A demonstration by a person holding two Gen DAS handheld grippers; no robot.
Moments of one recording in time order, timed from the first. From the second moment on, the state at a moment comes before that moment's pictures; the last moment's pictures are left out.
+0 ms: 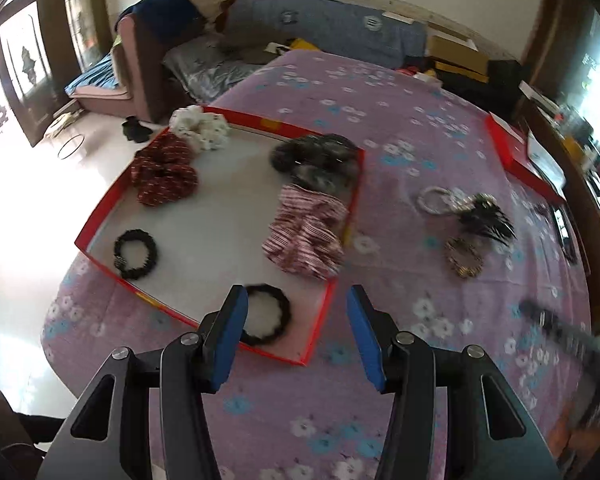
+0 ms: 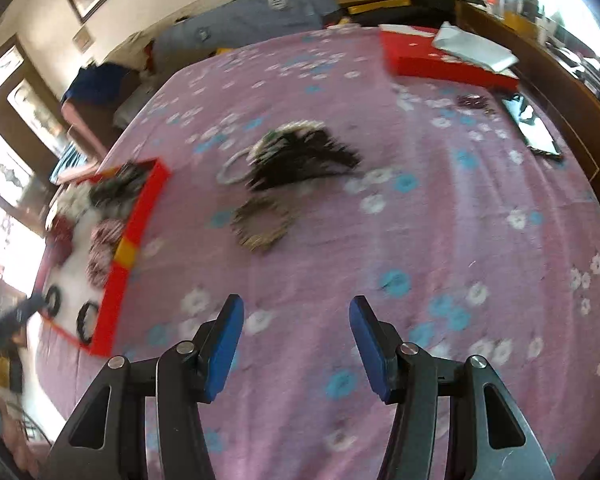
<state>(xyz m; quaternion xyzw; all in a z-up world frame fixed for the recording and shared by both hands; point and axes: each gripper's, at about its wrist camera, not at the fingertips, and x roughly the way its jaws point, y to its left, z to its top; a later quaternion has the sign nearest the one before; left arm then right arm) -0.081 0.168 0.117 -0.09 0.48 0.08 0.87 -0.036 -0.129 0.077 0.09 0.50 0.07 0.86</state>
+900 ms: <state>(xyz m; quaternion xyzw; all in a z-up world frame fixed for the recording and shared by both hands) -0.103 0.158 0.121 -0.08 0.48 0.08 0.87 0.076 -0.129 0.050 -0.01 0.60 0.13 0.79</state>
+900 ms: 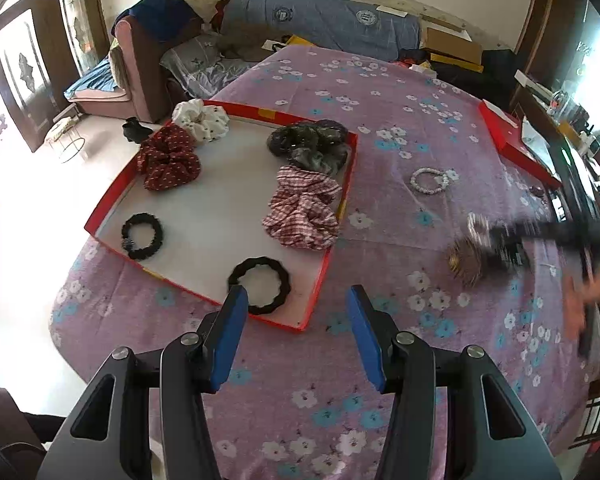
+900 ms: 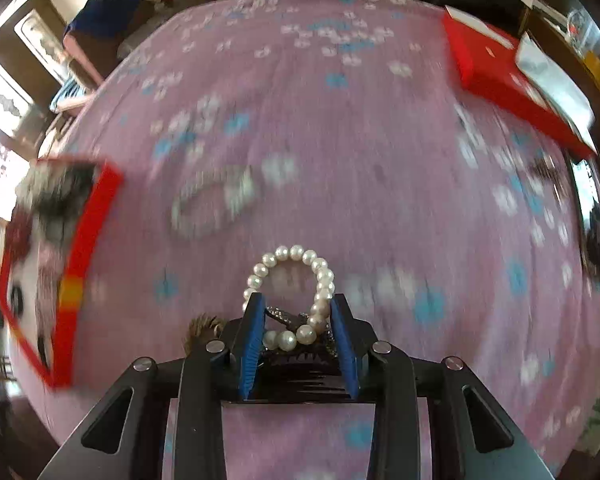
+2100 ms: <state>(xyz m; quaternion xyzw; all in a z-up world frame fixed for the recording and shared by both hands) 0.006 0.037 0.044 -0.06 0.55 -0.07 0.83 0.018 -0.229 0.033 0.00 0.61 0.10 0.78</state>
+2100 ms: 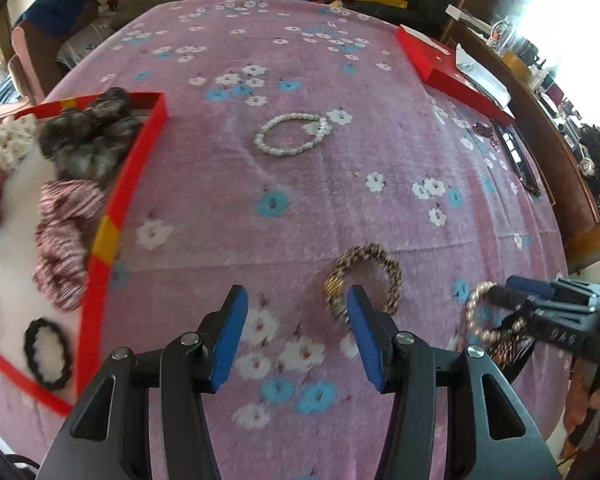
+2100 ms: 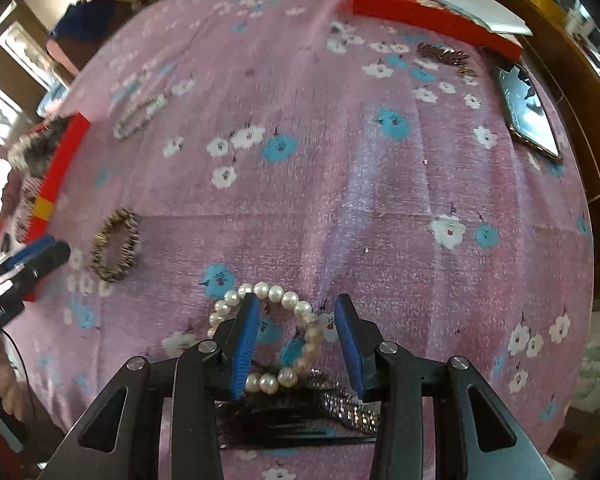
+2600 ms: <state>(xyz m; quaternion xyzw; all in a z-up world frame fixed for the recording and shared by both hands) 0.015 0.007 0.035 -0.04 0.55 -0.11 0.83 0.004 -0.193 0.042 -0.01 0.59 0.12 0.80</state>
